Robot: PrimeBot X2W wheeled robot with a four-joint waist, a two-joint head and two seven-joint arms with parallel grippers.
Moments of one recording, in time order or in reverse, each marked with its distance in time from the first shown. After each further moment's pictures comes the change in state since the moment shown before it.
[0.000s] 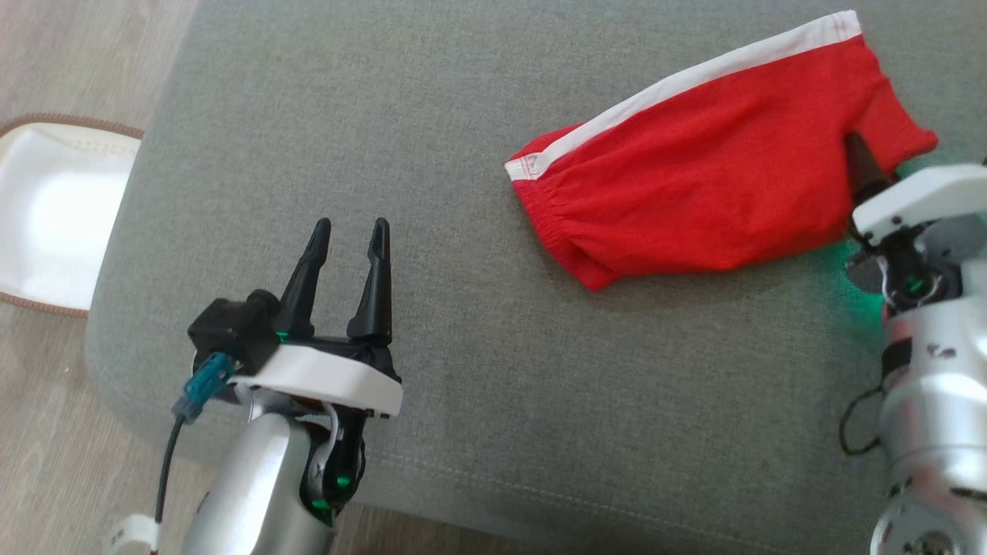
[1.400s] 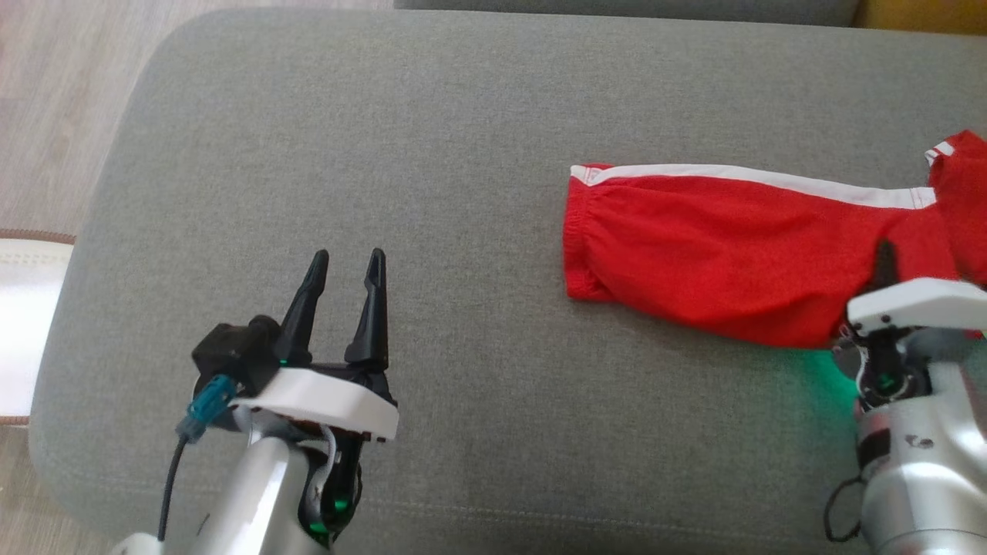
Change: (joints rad) left arm 0.045 0.000 0.008 0.023 0.002 -0.002 0.000; right arm 0.177 0.011 0.011 0.030 0.149 0.000 -0.279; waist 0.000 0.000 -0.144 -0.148
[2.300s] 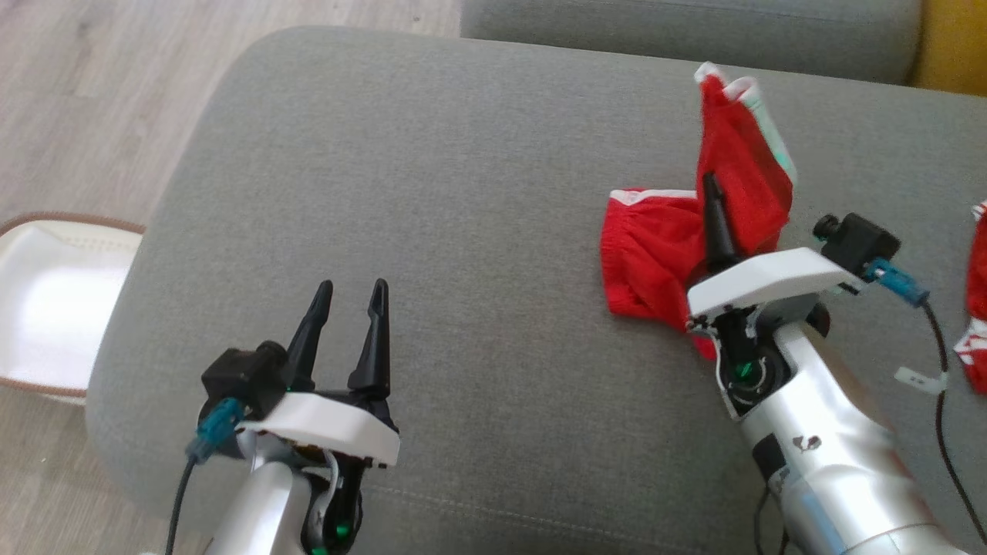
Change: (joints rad) left arm 0.046 0.001 -0.003 0.018 0.009 -0.002 0.000; right arm 0.004 -0.002 0.727 -0.153 0.332 0.000 -0.222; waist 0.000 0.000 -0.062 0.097
